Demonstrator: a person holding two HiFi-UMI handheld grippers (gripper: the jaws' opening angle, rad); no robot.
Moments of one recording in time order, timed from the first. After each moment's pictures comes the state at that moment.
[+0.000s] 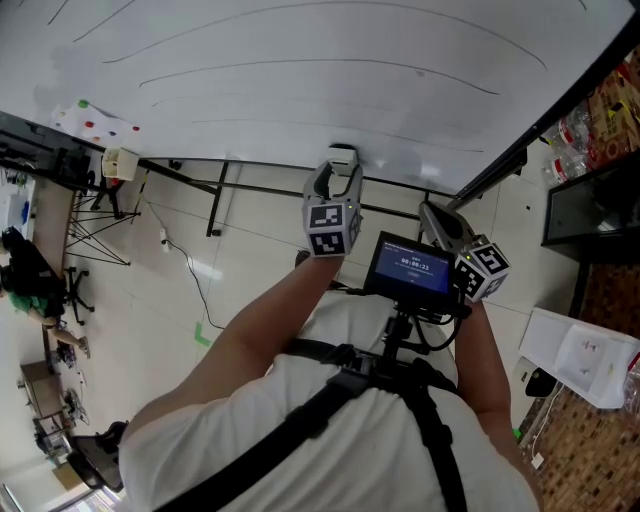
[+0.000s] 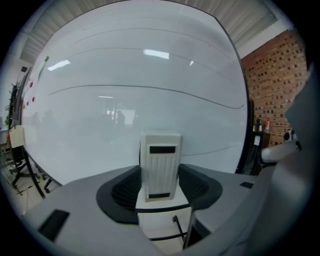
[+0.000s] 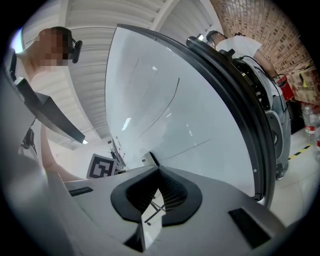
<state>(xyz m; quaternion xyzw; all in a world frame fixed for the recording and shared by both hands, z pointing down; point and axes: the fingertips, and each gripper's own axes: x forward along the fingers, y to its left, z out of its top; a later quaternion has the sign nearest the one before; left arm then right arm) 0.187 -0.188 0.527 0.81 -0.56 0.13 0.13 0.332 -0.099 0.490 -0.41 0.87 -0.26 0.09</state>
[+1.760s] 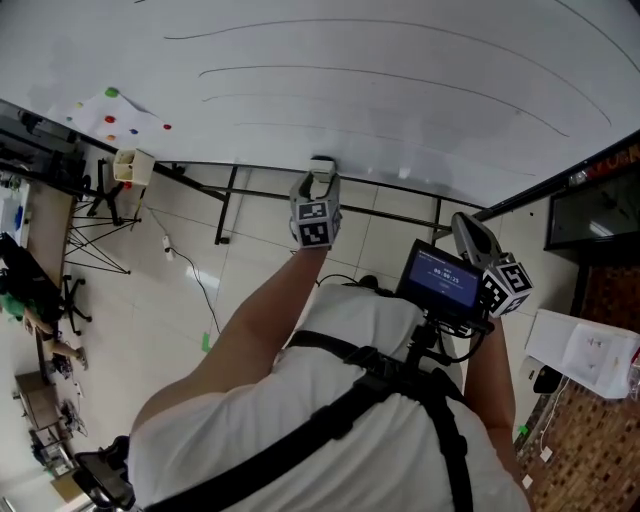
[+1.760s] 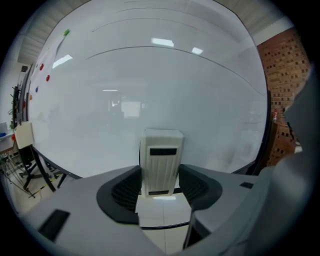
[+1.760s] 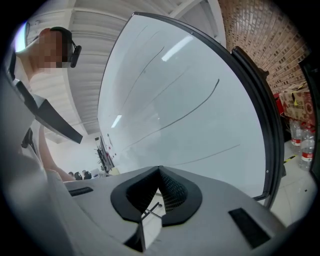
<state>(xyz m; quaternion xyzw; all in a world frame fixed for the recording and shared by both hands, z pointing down) 0.011 -0.233 0.588 0.78 -0.57 0.19 0.15 0.272 -0.104 0.461 -0.48 0.84 -0.23 0.06</state>
